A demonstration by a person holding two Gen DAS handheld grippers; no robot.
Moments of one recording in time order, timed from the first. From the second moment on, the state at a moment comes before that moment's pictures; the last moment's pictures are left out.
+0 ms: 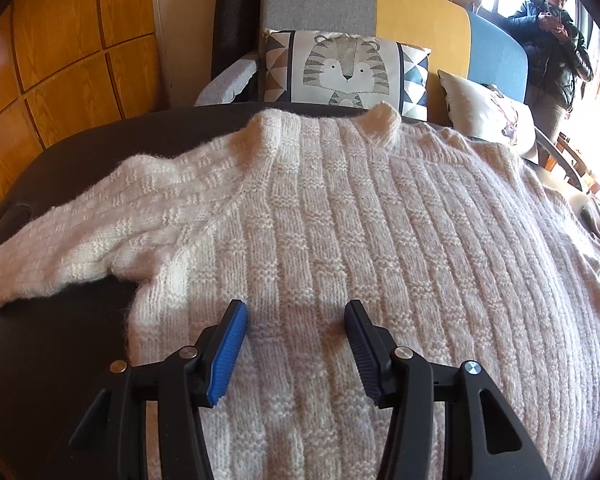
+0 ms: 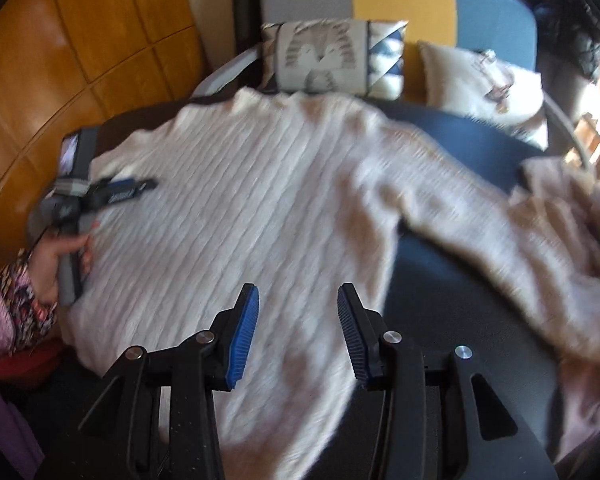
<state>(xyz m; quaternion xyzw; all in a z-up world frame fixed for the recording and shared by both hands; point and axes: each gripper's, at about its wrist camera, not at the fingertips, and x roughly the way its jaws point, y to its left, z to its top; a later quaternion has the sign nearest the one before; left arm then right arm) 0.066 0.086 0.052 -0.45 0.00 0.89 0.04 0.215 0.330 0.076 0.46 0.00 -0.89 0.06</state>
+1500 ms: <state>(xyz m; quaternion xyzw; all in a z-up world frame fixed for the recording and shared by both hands) 0.005 0.070 0.029 -0.41 0.02 0.91 0.03 0.091 0.258 0.016 0.59 0.06 -0.76 0.26</state>
